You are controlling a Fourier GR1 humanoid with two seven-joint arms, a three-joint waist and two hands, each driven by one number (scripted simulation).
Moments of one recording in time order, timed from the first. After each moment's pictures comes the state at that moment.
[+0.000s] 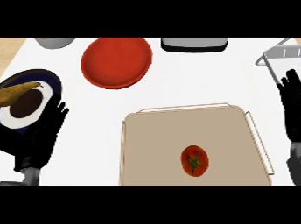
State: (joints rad) left arm 0.00 0.35 -0.16 -1.60 0.40 0.27 0.15; right arm -0.16 -0.35 -0.05 -1.46 -0.16 -0.26 0.07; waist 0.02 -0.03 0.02
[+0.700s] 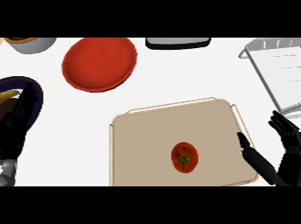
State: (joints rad) left arm -0.05 0.52 -0.14 -1.52 0.14 0.32 0.06; right arm 0.23 -0.13 0.09 -1.82 0.09 -0.59 -0.11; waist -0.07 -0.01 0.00
